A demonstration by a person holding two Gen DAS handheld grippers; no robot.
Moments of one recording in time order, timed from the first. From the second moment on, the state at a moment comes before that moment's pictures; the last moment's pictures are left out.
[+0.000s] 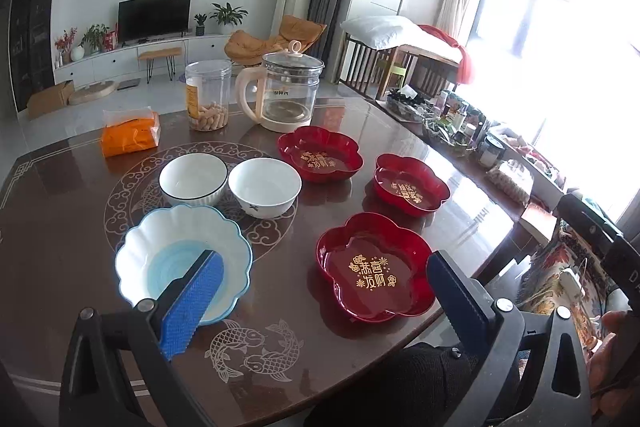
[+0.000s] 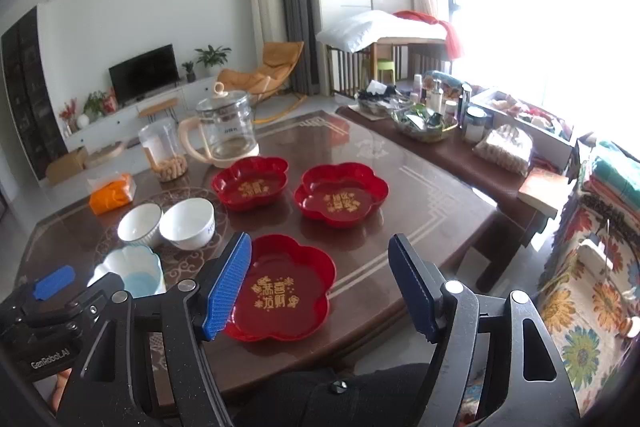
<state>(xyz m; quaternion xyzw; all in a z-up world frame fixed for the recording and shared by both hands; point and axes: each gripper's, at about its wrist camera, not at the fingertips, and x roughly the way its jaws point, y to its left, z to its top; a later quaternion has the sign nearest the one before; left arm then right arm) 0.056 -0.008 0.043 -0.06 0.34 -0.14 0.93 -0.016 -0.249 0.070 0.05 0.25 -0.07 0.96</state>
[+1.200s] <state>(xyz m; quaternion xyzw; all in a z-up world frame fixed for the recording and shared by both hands) 0.121 0.021 0.079 -0.04 0.43 -0.17 0.88 0.061 -0.259 0.133 0.16 0.37 0.14 0.90</state>
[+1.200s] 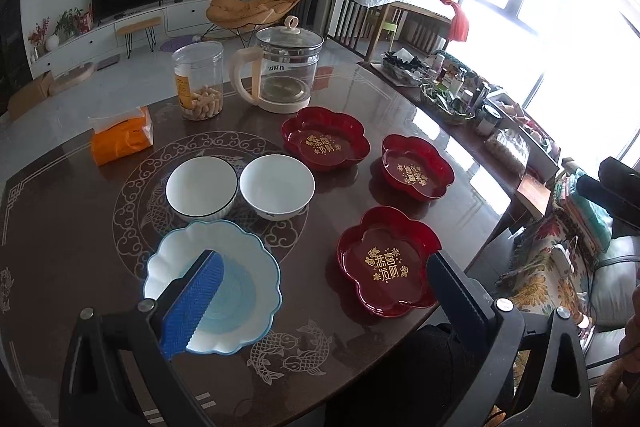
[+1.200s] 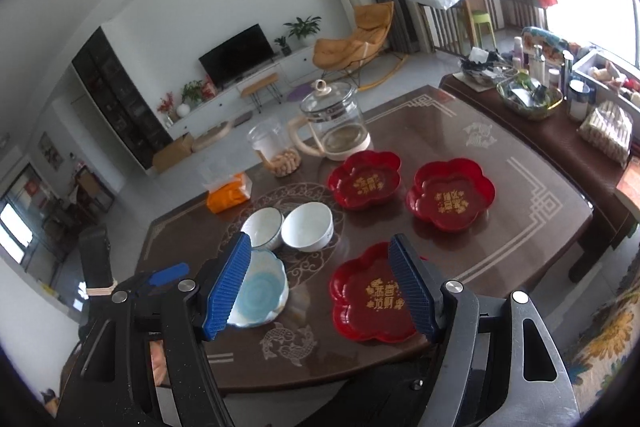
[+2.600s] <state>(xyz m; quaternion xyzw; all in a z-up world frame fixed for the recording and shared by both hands) 0.322 0.010 0.023 -0.07 0.48 -0.10 0.87 0.253 -0.243 0.040 0.35 0.46 0.26 0.77</state>
